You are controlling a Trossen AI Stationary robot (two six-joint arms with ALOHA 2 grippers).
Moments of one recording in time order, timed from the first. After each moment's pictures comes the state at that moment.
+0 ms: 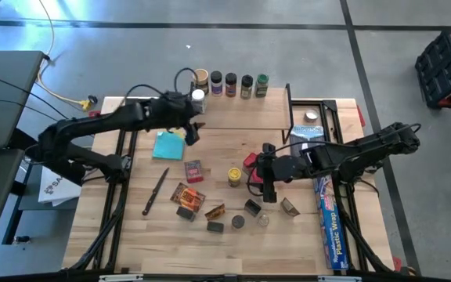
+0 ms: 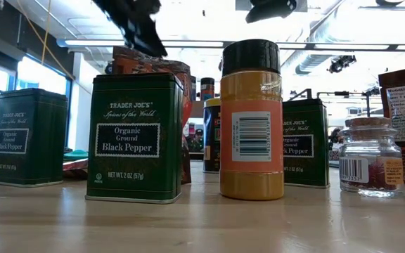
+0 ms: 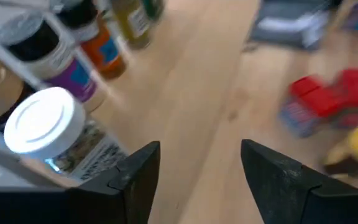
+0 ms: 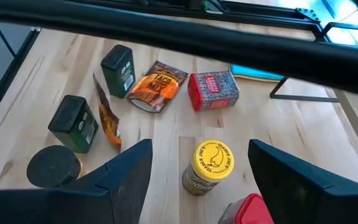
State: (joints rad) left arm 0.34 1.26 1.12 -0.51 -0.18 0.09; right arm 0.27 1.37 1.15 -0.44 0.29 0.07
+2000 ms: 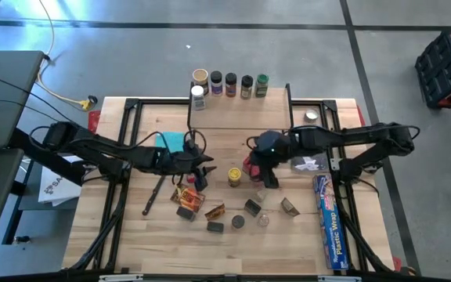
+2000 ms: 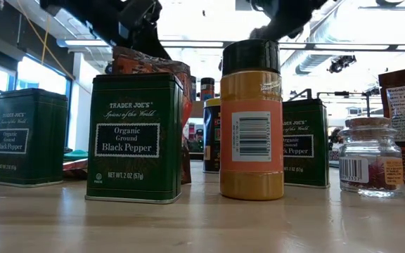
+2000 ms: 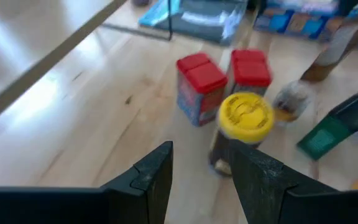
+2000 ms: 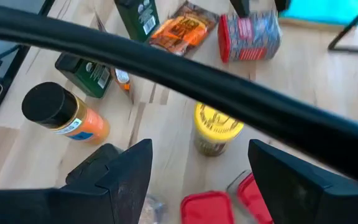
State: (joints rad) left arm -0.14 1.35 0.78 -0.02 -0.41 -0.29; right arm -0.01 1.43 1.13 -0.54 -0.17 -0.10
